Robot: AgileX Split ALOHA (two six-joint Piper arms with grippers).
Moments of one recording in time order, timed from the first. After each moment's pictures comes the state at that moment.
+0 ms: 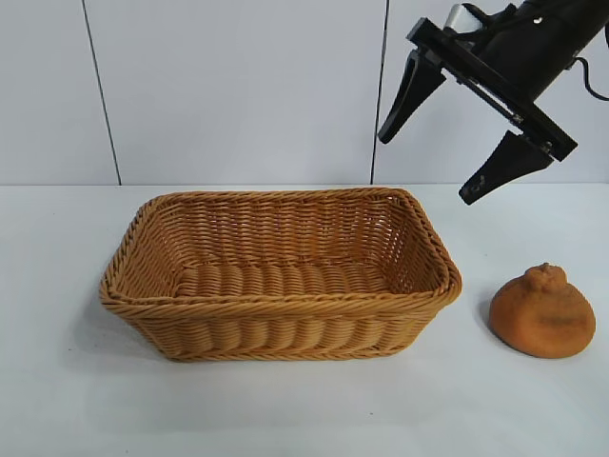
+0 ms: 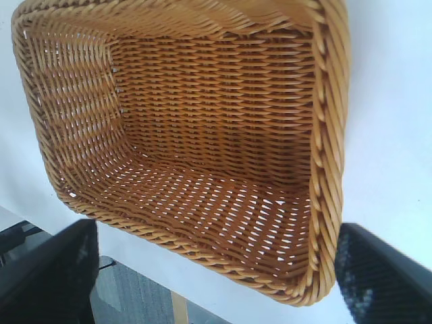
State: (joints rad) left arm -0.12 0.56 -0.51 0.03 1.06 -0.05; right arm 0.14 1.96 -1.54 0.61 1.22 -0.11
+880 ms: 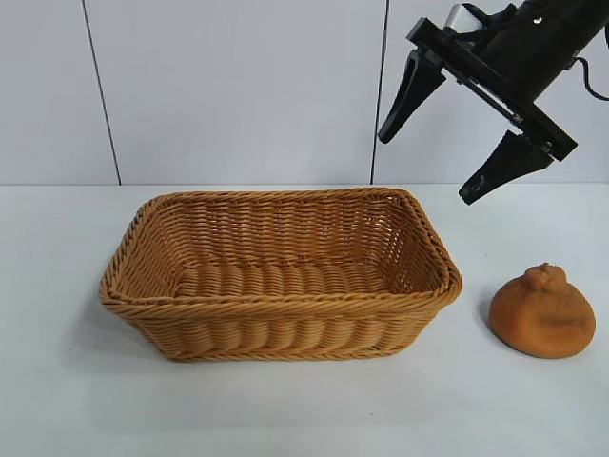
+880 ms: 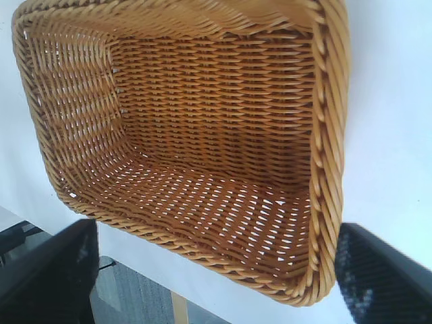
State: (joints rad) left arm -0.02 0.05 -0.50 0.03 1.06 -0.05; right arm 0.14 1.96 -1.54 0.61 1.22 -0.12
